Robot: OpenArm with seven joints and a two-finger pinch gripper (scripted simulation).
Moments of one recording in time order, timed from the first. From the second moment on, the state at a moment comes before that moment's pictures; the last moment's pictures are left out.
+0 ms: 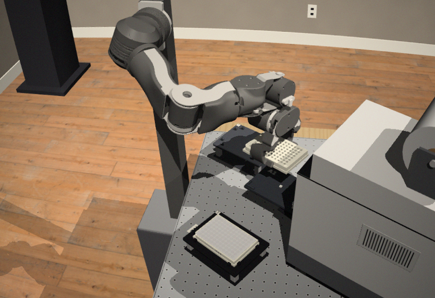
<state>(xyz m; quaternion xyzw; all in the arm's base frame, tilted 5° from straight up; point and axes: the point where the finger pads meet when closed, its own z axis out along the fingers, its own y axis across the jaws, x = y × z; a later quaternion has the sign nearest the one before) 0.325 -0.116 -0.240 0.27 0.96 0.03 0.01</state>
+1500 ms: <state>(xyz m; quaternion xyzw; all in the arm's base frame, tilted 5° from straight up) 0.344 -0.153 -0.235 0.25 0.97 0.03 0.00</state>
